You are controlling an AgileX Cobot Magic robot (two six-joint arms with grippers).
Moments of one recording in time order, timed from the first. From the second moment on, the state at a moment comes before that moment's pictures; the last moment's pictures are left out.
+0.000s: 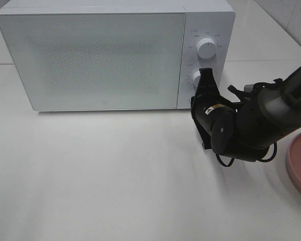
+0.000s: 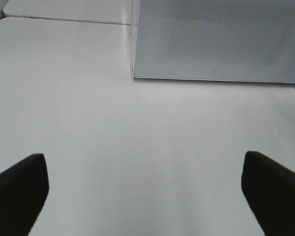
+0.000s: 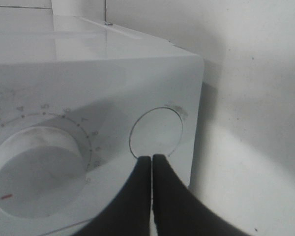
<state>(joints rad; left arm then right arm) 0.09 0.01 -0.52 -0.22 1.07 0.10 0.58 2.09 -0.79 0.71 -0.92 1.23</state>
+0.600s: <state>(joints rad) 0.09 0.01 -0.52 -0.22 1.07 0.10 0.54 2.14 -0.84 0.69 -0.88 1.25</state>
